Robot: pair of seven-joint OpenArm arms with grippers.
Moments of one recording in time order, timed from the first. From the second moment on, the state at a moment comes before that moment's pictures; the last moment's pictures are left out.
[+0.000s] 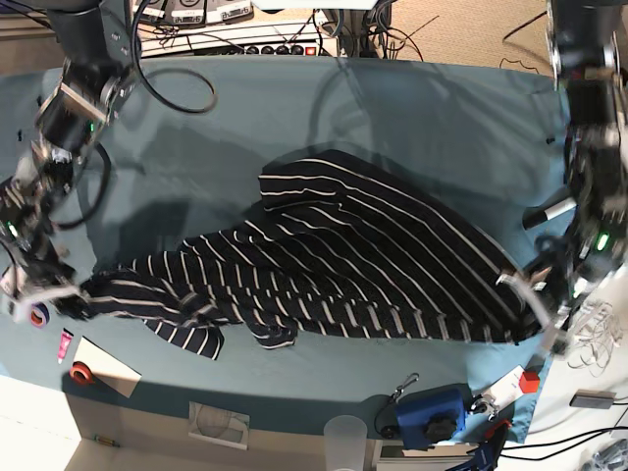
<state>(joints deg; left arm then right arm) -19.1 -25.6 -2.4 81.6 -20.0 -23.8 39.7 27.0 23.4 30.0 62.0 16.5 18.2 -41.0</state>
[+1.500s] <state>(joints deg) -10.3 -18.2 1.1 99.1 -35.4 -32.1 64.2 40.8 25.3 35.6 67.5 25.2 31.2 -59.5</state>
